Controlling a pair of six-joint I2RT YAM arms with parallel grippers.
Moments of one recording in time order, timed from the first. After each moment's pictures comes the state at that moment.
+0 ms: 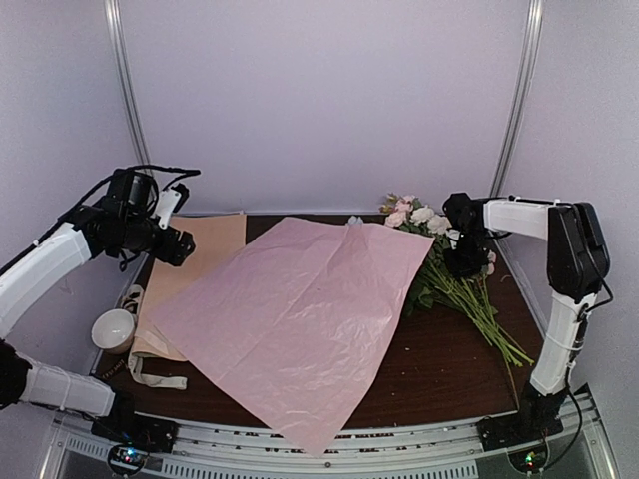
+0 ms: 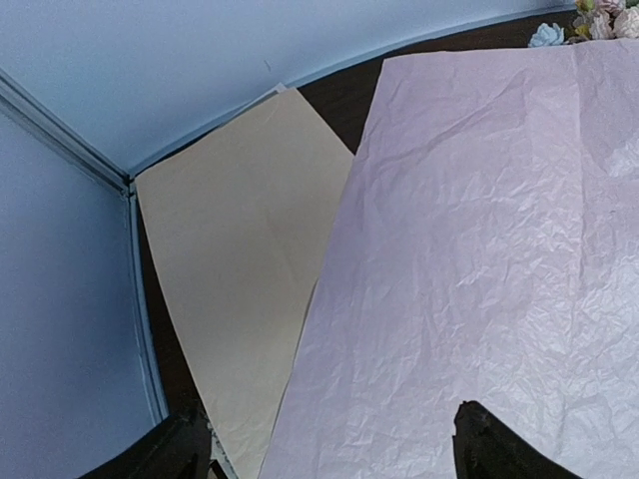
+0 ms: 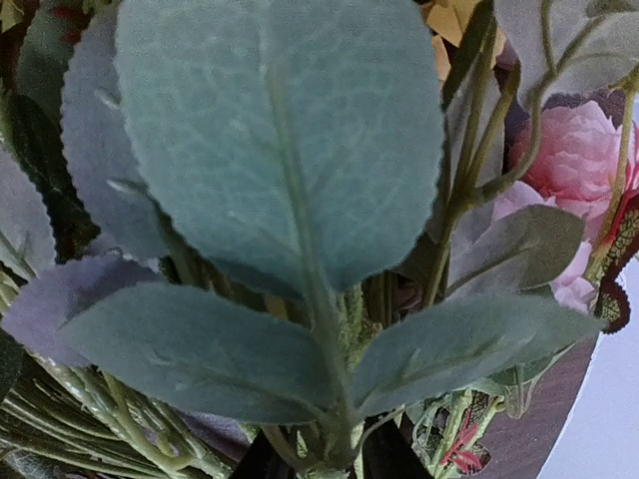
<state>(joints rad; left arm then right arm) -0.31 1.18 1.12 -0.68 -0.12 0.19 0.21 1.93 1.44 -0.85 0.22 0.13</state>
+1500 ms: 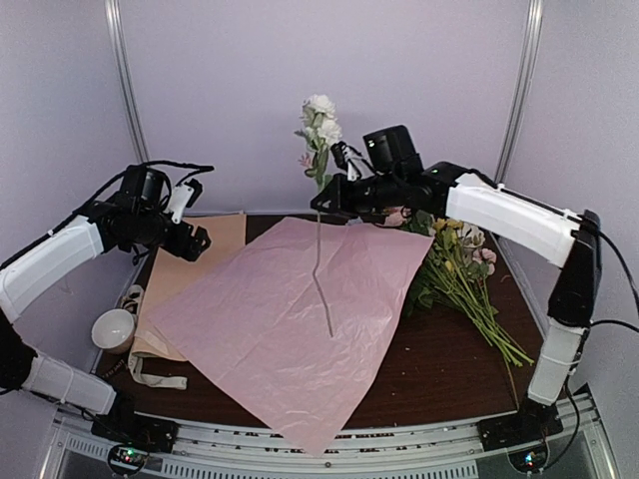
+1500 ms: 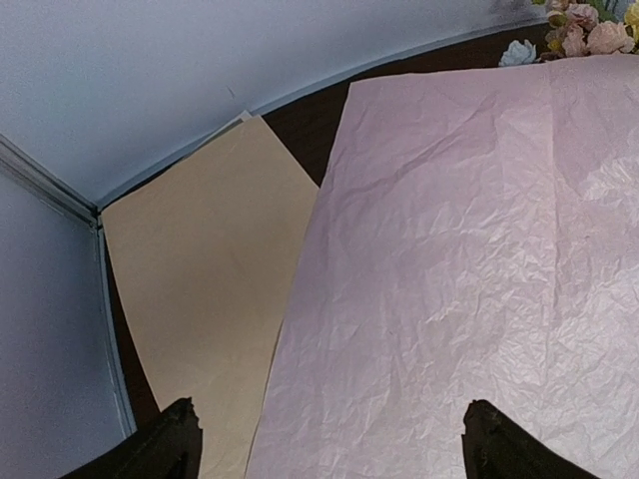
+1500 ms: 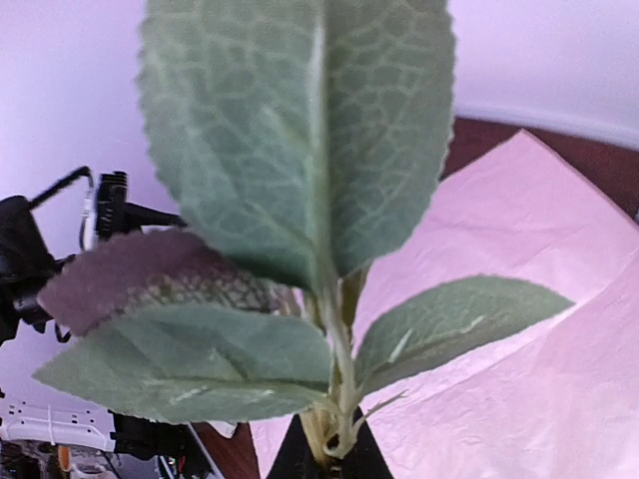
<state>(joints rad) -0.34 1.28 1.15 -0.58 -0.05 0.16 0.74 1.78 1.76 -0.41 -0.24 0.53</state>
